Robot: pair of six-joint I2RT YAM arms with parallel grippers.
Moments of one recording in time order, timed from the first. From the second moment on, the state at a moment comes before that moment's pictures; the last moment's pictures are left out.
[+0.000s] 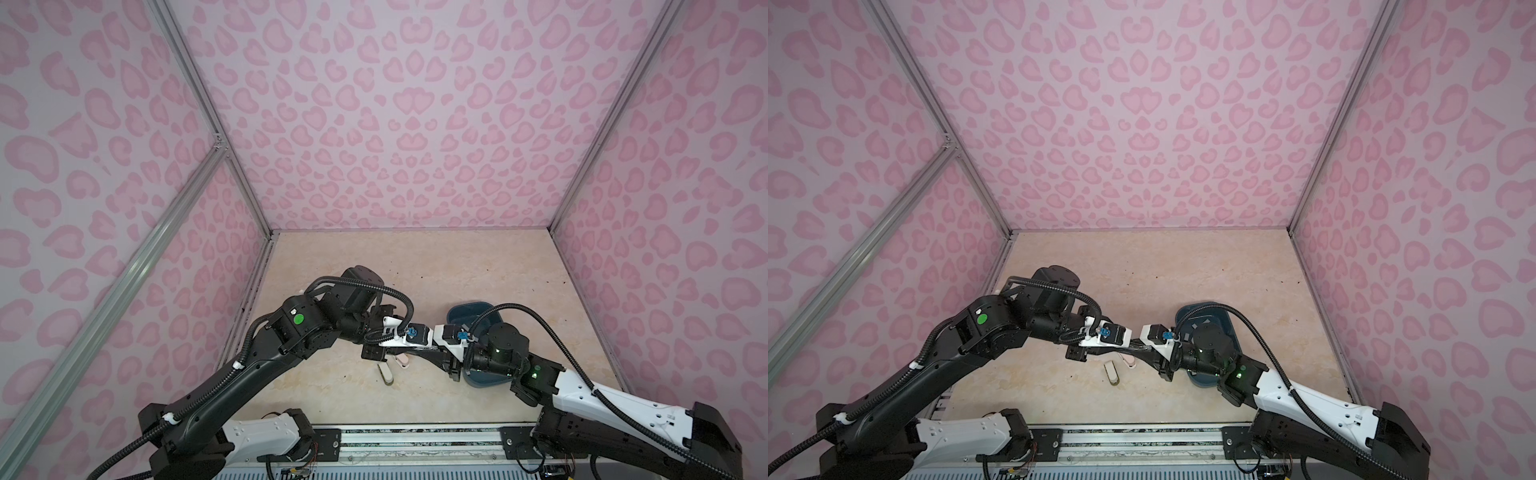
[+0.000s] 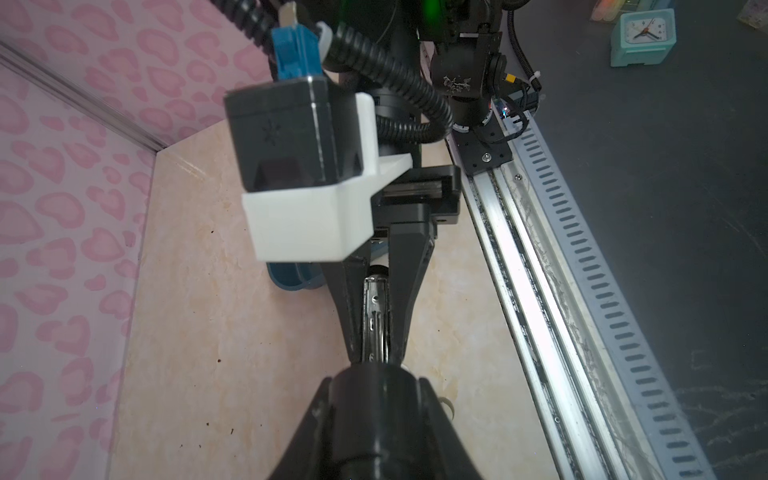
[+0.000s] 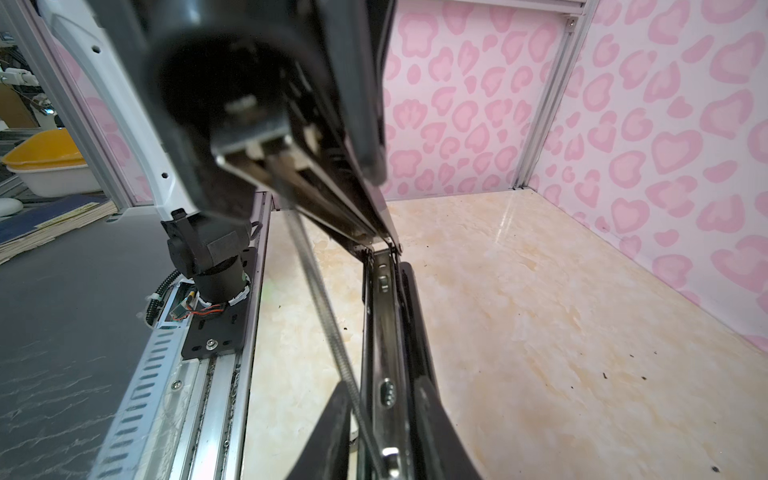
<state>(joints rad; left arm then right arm) -0.89 1.17 1.43 -1.06 0.43 0.84 0.94 0.95 0.52 0.24 -0.35 -0.11</state>
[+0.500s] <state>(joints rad) -0.83 1.14 1.40 -1.04 0.51 0.82 0.94 1.02 0.57 0.22 -0.39 -0.15</state>
